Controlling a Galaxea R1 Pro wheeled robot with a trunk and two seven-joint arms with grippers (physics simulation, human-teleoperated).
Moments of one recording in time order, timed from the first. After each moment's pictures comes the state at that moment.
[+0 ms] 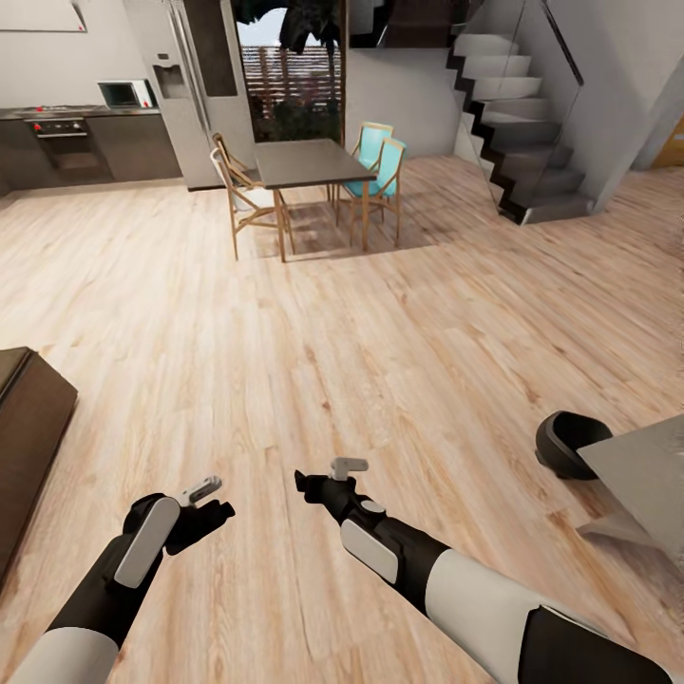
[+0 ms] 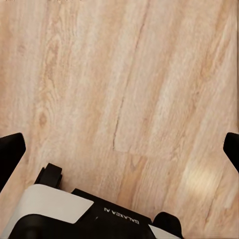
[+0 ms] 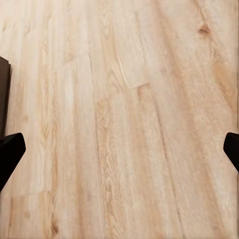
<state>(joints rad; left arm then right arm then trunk) -0.51 0.12 -0.02 -1.10 0.91 0.82 0.60 -0.85 0.17 1.09 -0.55 -1.16 -0.09 -0.19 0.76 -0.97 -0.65</state>
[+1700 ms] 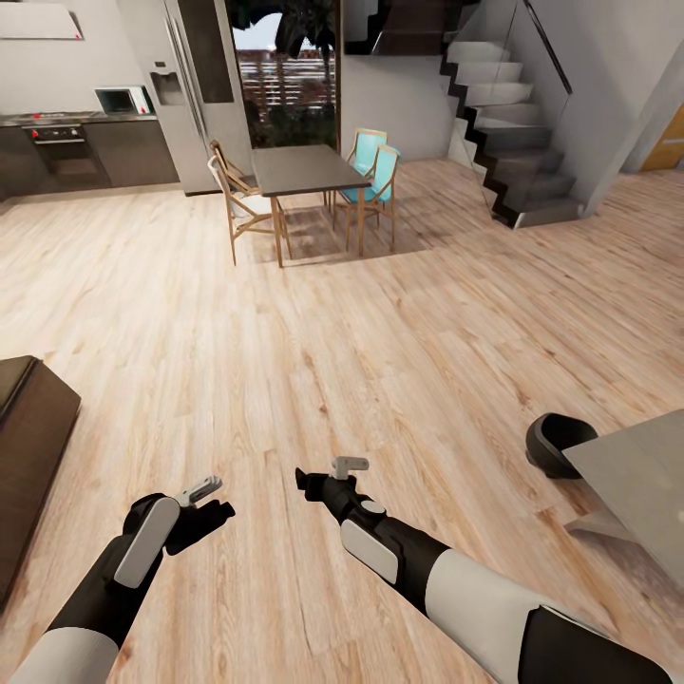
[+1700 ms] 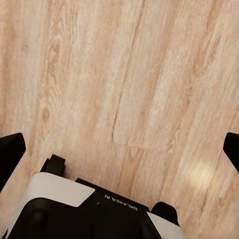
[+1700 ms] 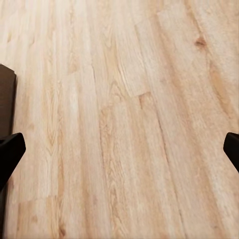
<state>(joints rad) -0.51 0.12 -0.02 -1.10 0.91 0.82 0.60 -0.85 0.17 1.09 -0.55 -1.16 -0.12 -0.19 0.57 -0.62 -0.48</state>
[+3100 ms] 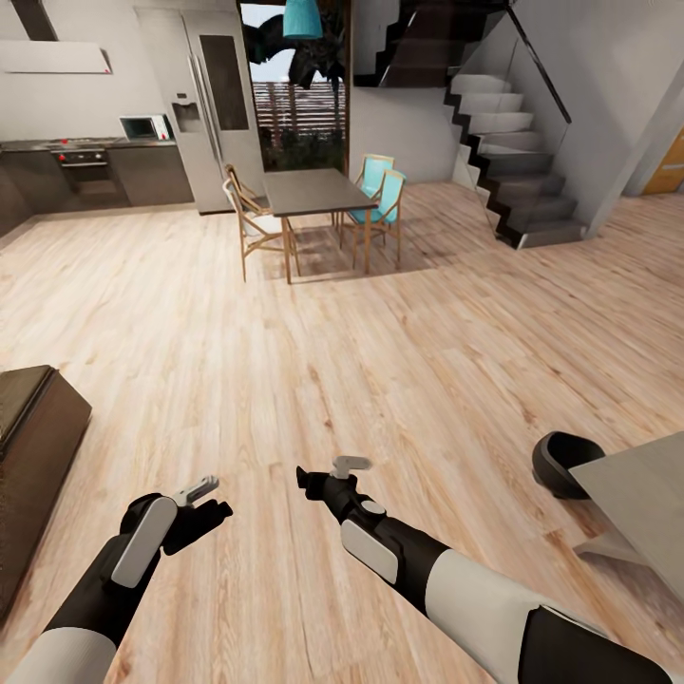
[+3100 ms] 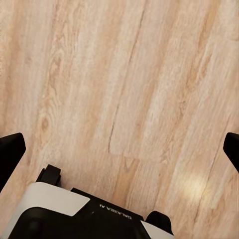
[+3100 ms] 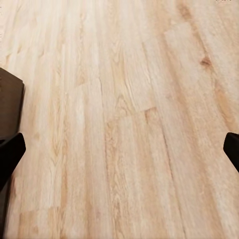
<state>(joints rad) -0.51 0.13 -0.01 -1.10 0.91 0.82 0.60 -0.85 0.17 1.09 -0.55 -1.16 -0.13 -0.20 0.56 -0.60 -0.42</state>
